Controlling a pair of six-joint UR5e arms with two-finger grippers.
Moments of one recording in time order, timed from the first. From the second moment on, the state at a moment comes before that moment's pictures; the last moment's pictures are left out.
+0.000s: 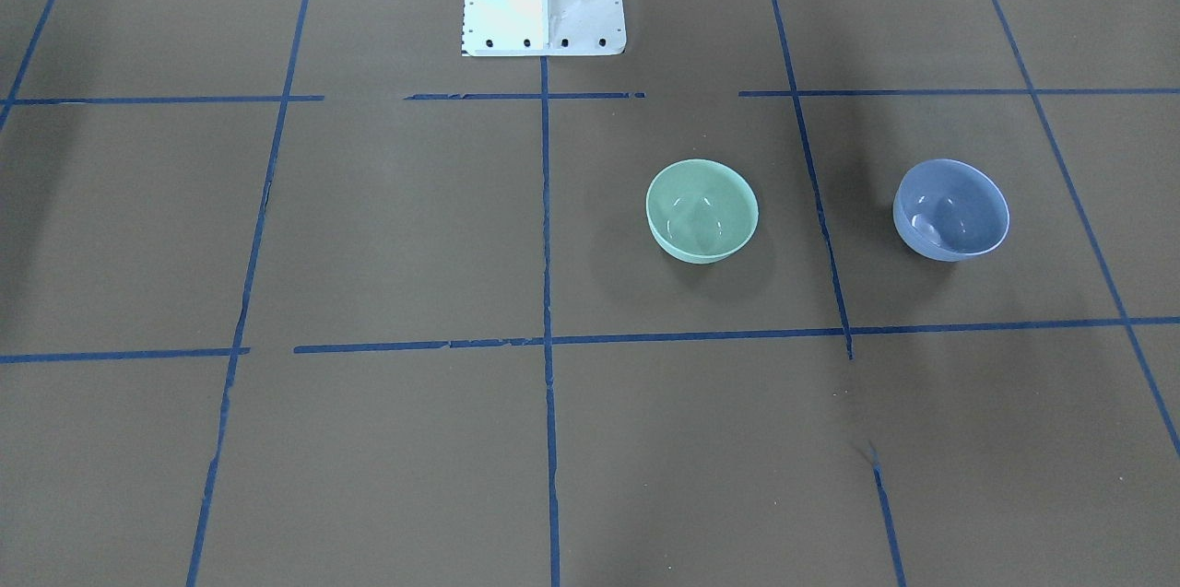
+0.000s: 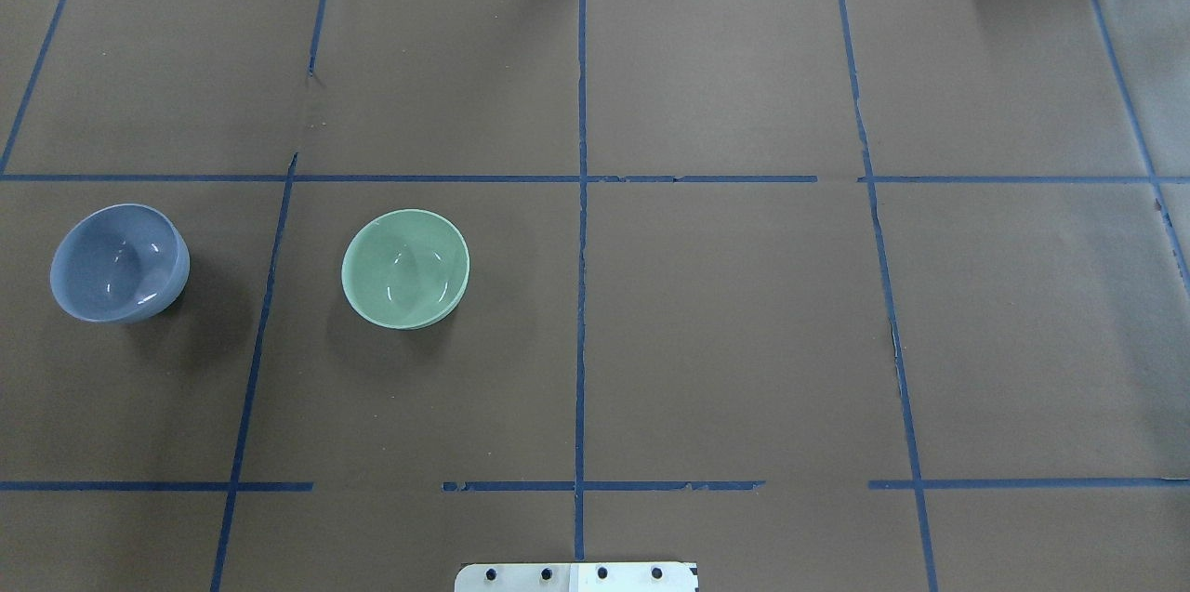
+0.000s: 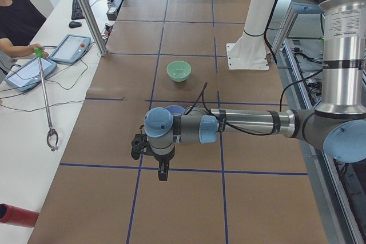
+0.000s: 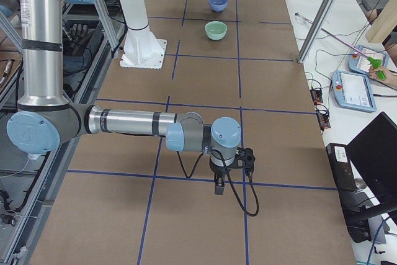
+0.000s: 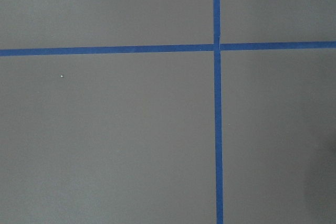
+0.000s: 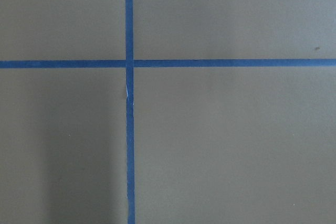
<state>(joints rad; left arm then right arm) -1.61 -1.49 -1.67 -1.53 -2.34 0.07 1.58 -1.63 1.62 -1.55 2.28 0.03</state>
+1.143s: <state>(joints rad) -1.35 -1.49 -1.83 -1.79 -2.33 -0.33 1.58 -1.63 1.62 -1.55 2.28 0.03</state>
